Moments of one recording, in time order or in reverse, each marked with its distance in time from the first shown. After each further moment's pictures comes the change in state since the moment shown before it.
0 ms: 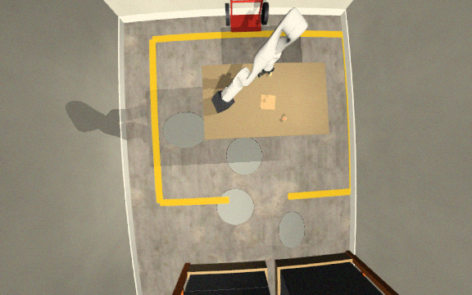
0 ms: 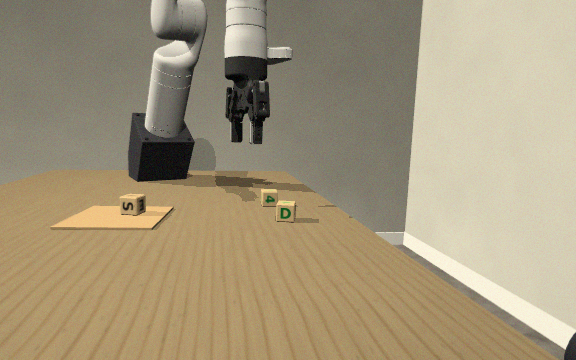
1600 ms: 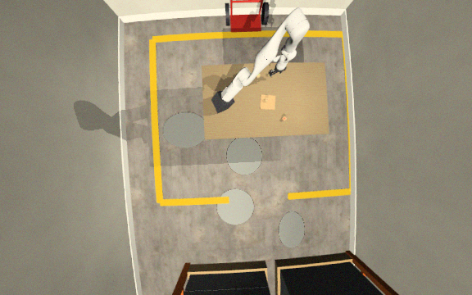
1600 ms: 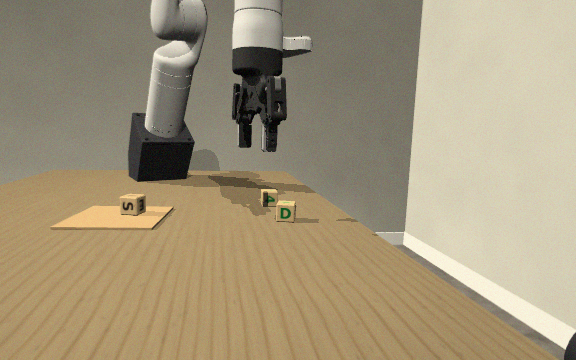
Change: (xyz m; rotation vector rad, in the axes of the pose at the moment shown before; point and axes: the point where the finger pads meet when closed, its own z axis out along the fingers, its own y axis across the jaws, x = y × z) arm -0.025 0.102 0.006 0.014 -0.002 -0.004
